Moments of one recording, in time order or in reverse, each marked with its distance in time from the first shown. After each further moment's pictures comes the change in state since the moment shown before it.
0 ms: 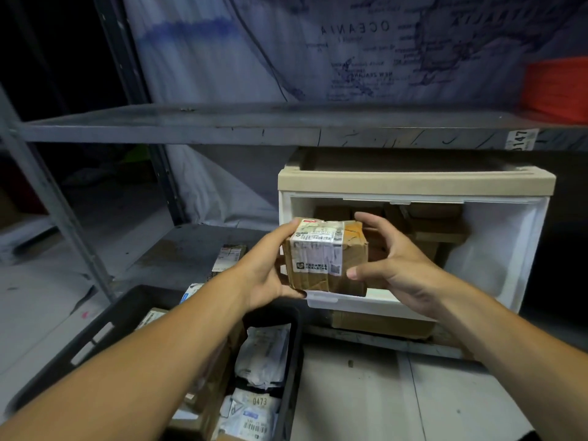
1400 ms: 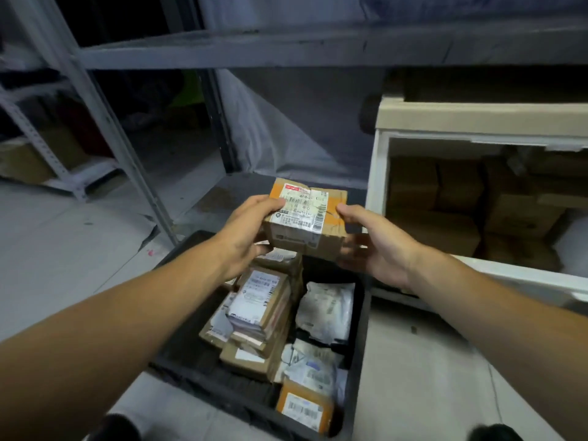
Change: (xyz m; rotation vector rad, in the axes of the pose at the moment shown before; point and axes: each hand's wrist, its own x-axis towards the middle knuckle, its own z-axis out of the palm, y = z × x) left_hand -0.006 -0.007 -0.162 0.106 0.315 0.255; right_hand 0.070 0.047 0.152 0.200 -0.118 0.423
